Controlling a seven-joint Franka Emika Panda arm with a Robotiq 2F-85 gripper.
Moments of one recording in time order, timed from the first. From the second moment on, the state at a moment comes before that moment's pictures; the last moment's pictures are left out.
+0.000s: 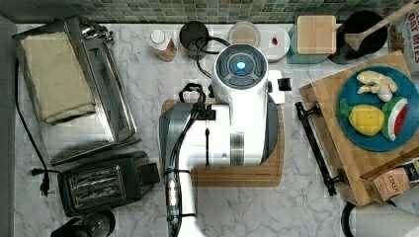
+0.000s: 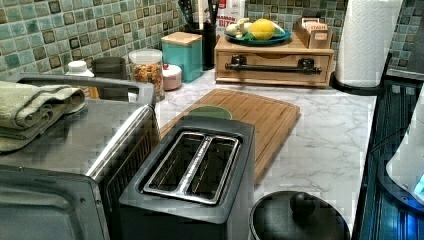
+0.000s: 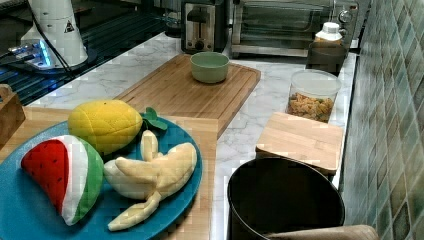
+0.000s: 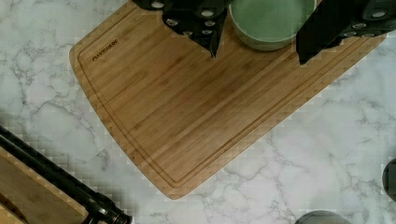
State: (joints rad) arm -0.04 0.07 0.03 -1.87 -0.05 0.28 -0.09
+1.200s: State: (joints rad) arm -0.07 -0.07 0.03 -2.21 -0.08 0.54 -0.85
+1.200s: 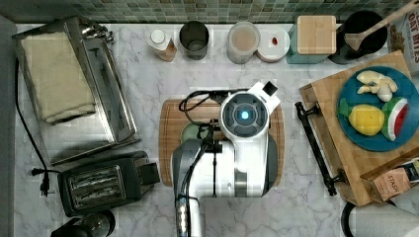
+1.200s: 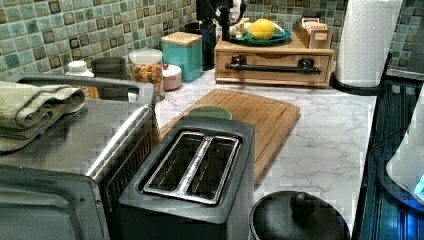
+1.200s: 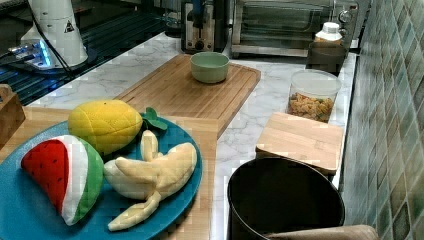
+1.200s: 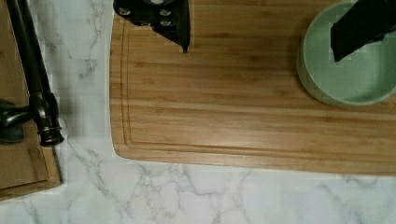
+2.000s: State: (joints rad) arm -0.18 -0.09 -0.09 -2.40 -0.12 0.88 -1.28
